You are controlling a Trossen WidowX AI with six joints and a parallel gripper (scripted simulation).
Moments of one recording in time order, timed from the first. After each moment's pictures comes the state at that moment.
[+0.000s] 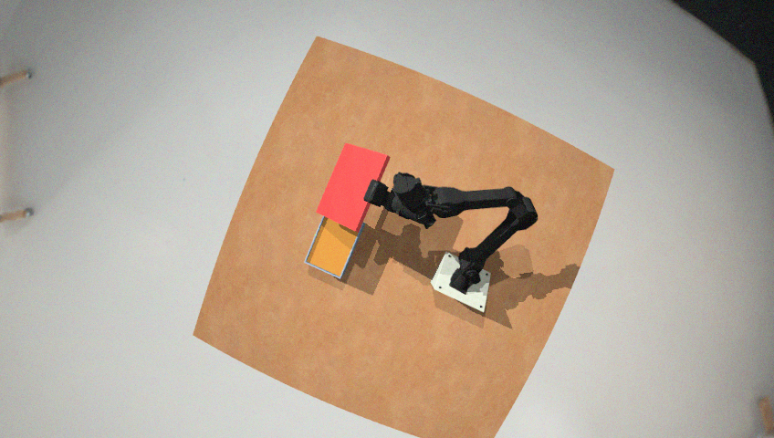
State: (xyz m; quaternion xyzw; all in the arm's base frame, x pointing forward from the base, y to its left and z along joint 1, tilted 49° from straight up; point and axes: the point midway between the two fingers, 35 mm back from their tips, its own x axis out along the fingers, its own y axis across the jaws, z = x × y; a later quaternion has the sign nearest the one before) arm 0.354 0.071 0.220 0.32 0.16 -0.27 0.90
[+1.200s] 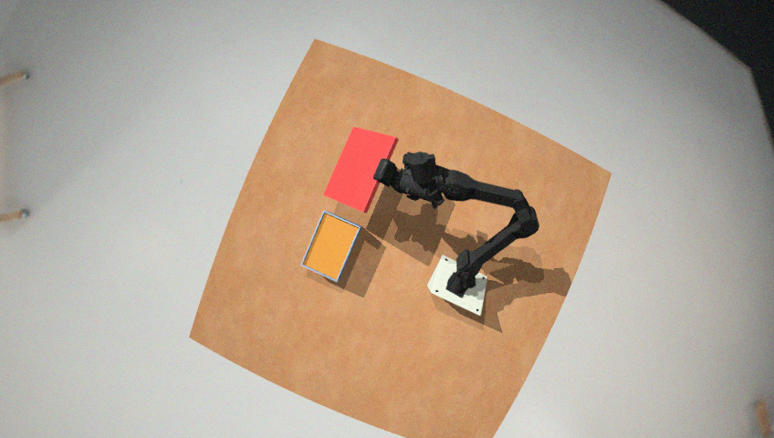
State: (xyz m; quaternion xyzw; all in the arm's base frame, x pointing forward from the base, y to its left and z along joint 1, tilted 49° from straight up) arm 0.357 0.023 0.274 0.32 0.16 -0.27 0.90
